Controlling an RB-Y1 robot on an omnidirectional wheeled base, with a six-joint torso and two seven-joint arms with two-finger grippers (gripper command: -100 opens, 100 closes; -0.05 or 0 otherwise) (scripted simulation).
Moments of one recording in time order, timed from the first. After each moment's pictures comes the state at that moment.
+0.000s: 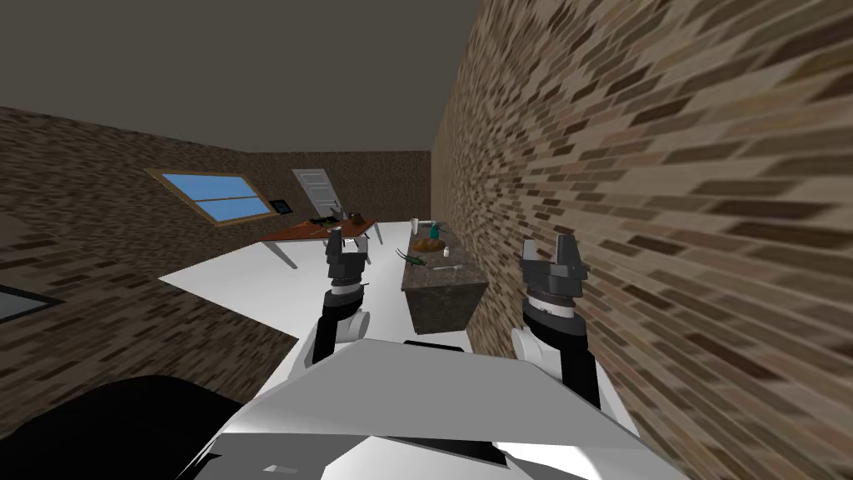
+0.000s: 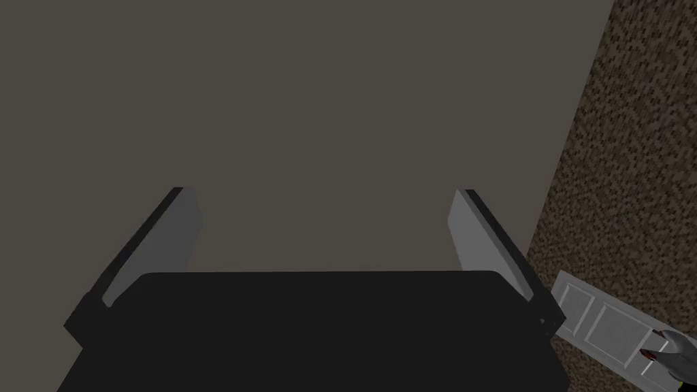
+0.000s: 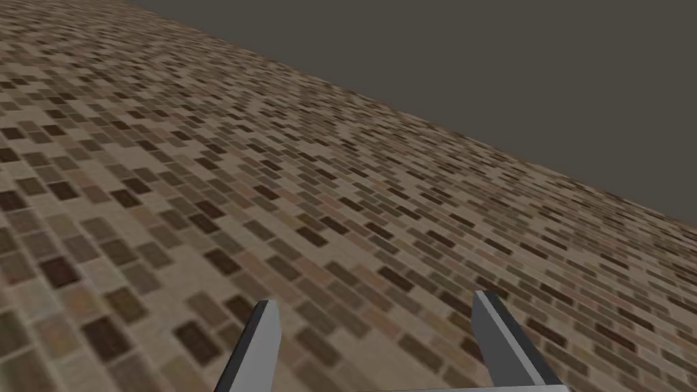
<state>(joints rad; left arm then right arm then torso) 0.45 0.04 0.05 -2.33 -0.06 -0.60 0.05 0.46 -0.02 -0.05 -2.36 0.09 -0.60 -0.11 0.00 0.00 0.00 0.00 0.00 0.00</state>
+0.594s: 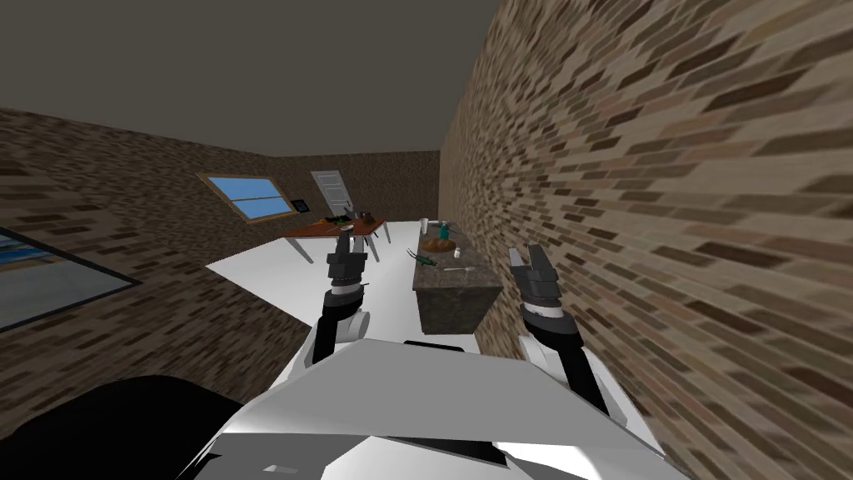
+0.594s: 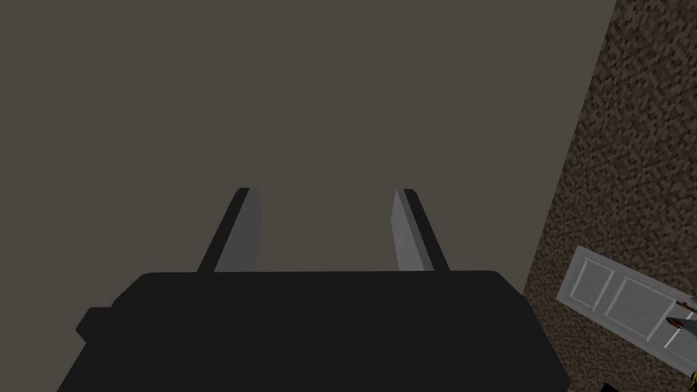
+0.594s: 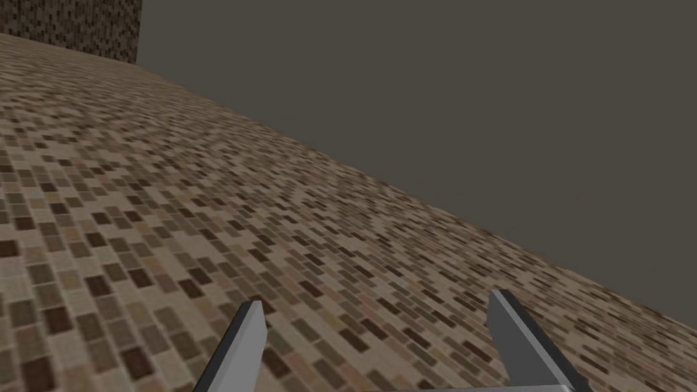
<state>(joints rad) 0.45 0.04 0.05 -2.33 -0.06 -0.60 0.05 0.48 -0.19 -0.06 -2.26 0.13 -0.62 -0.08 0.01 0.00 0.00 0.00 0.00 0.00</state>
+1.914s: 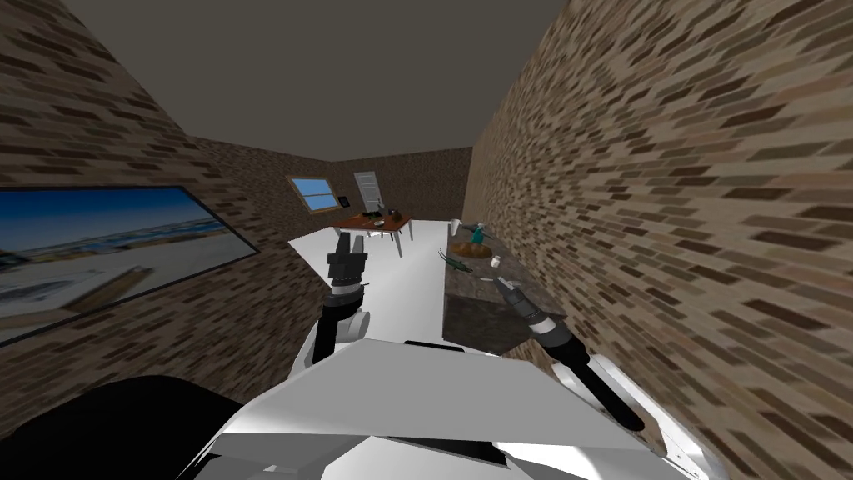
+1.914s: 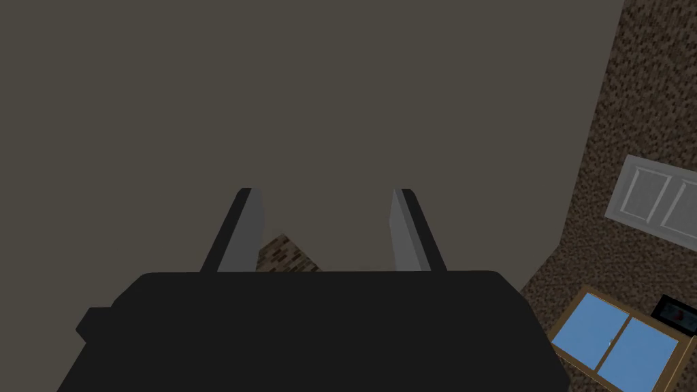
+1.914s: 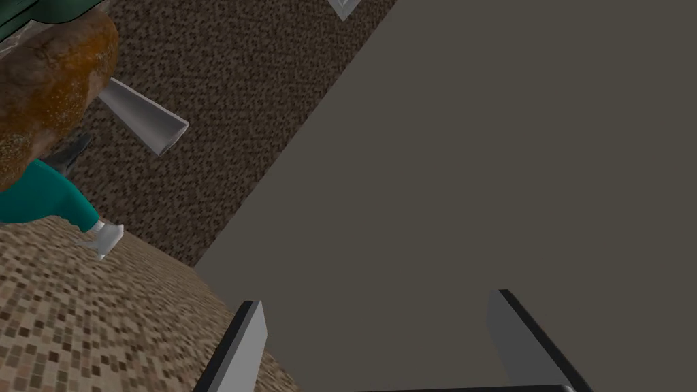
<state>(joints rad) 0.45 0.04 0.05 -2.33 -0.06 -0.60 0.05 0.52 -0.60 -0.03 -1.92 0.29 -0.70 0.05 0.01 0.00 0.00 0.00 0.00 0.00</state>
